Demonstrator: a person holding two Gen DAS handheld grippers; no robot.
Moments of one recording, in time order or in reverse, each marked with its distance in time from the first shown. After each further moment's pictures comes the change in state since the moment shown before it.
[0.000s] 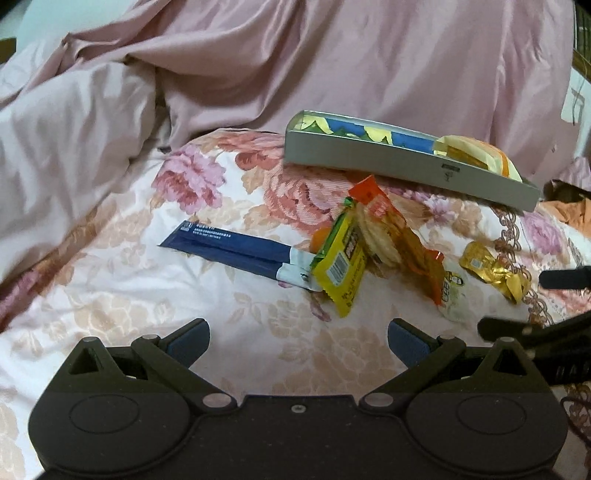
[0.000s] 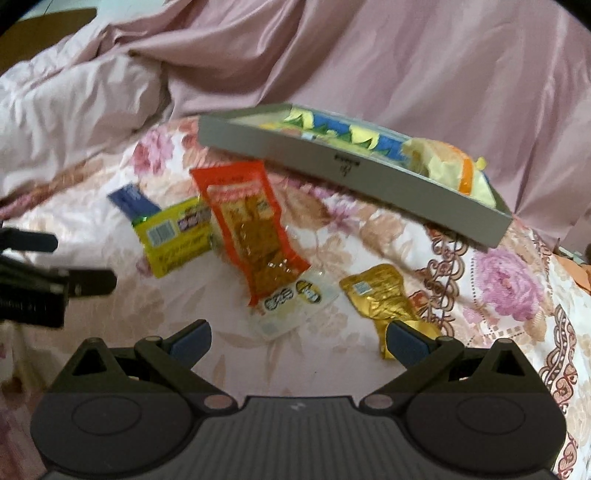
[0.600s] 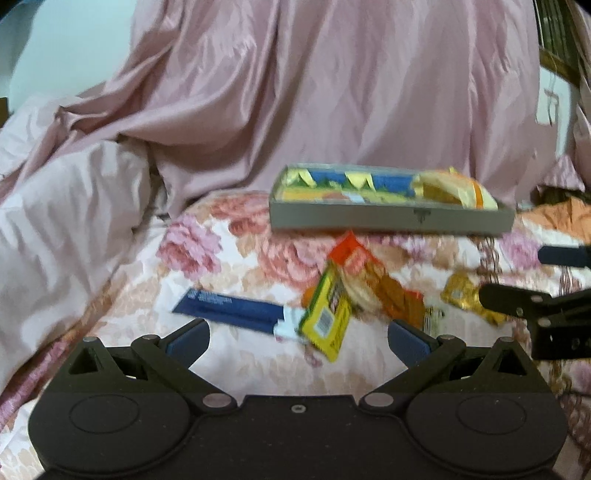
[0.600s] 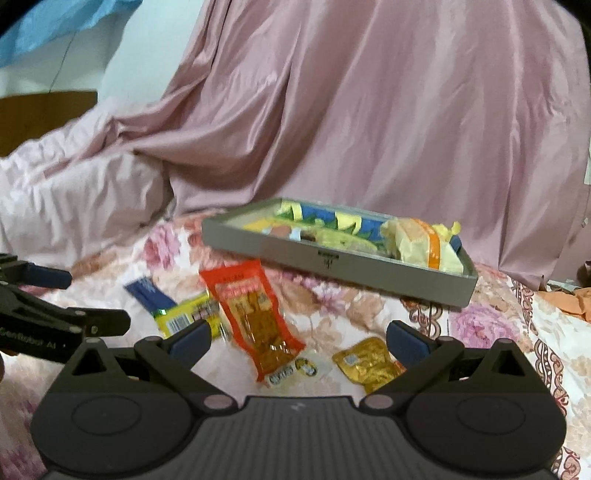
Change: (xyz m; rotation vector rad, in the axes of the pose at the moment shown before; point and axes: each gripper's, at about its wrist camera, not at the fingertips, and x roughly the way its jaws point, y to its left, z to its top) left arm -0.040 -0.022 0.020 0.126 -0.116 0.021; right arm -0.050 -0.009 0.003 0.090 -0.279 0.000
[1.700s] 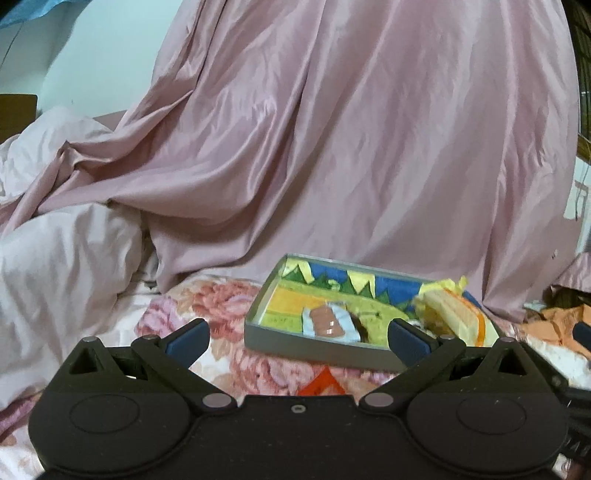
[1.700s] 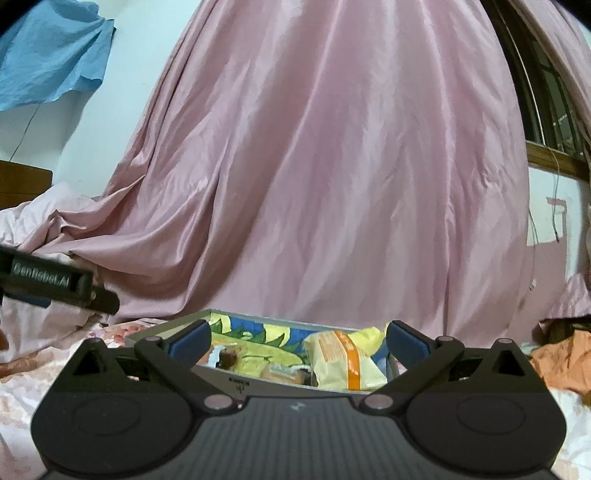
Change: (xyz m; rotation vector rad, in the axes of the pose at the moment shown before) left arm 0.017 -0.023 0.094 -0.178 -0.172 0.040; right arm -0.007 -0.054 0.032 0.073 -0.353 -0.157
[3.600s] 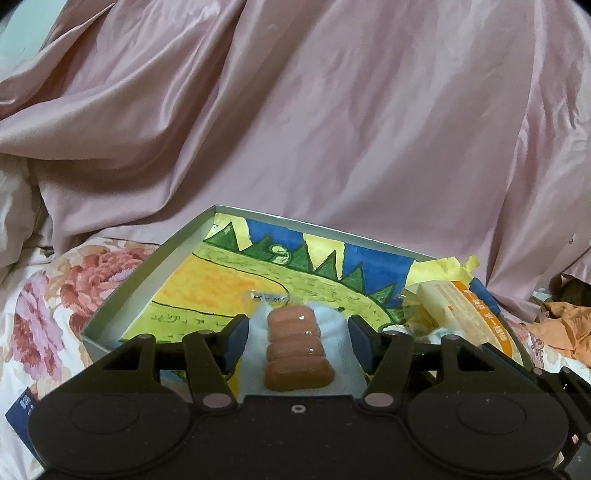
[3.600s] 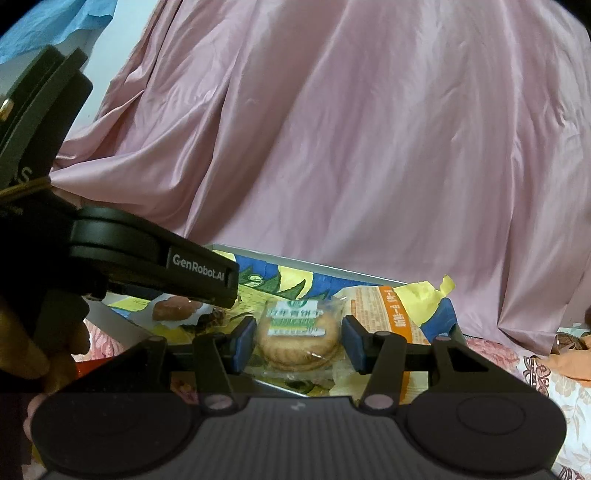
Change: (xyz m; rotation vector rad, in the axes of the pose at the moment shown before) left arm 0.171 -0.065 0.007 -0.042 0.177 -0.050; right arm 0.137 -0.003 -0.023 -0.058 0.220 0.117
